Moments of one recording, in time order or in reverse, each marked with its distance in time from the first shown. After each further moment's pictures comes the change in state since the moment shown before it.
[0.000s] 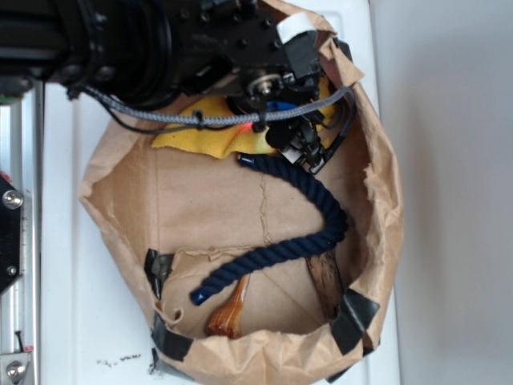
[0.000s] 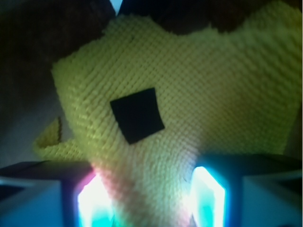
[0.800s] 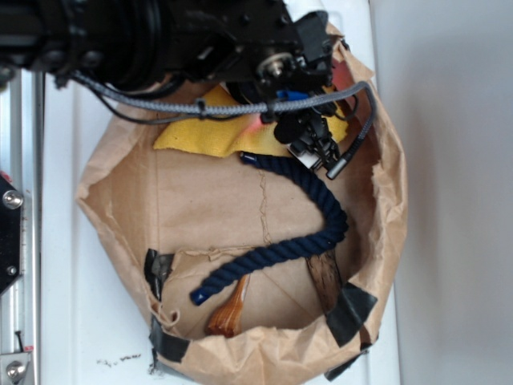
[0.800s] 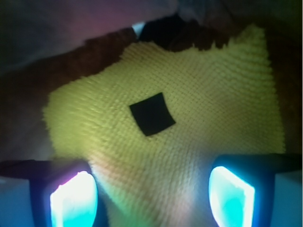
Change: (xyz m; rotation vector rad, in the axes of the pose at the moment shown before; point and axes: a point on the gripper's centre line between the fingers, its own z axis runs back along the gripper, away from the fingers) arm 0.008 -0.005 0.012 -0.018 0.003 0.022
